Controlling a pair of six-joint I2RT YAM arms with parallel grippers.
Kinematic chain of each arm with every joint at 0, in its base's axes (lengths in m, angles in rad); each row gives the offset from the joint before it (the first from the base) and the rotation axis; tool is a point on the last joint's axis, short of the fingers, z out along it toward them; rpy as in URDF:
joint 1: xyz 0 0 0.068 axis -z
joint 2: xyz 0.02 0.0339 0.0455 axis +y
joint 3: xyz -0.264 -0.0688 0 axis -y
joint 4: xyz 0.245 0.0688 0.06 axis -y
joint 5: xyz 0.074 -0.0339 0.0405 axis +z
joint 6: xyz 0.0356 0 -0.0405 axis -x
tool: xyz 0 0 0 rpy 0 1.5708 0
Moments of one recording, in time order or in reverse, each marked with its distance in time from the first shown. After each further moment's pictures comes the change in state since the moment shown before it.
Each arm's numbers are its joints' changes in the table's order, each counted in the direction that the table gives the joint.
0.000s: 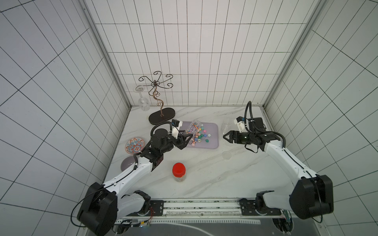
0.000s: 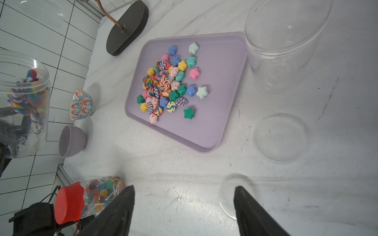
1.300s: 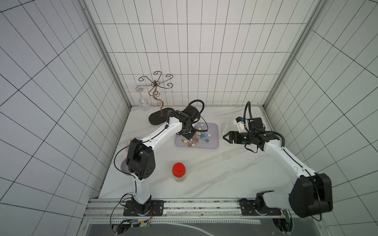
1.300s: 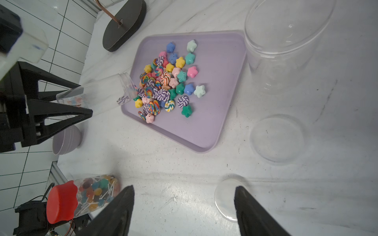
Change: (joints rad) left arm 0.160 0.735 1.080 -1.376 0.516 -0.313; right arm 0.002 0.014 0.000 0.000 -0.005 0.031
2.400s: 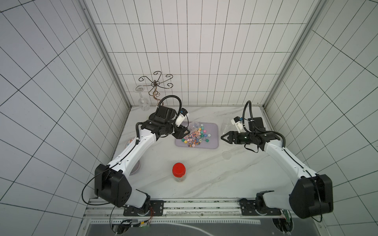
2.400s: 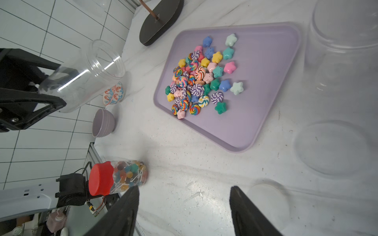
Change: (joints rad) left arm -0.243 -0.460 -0.465 0.459 -0.654 -0.128; right arm 0.000 -0.009 0.013 0.008 0.211 -0.002
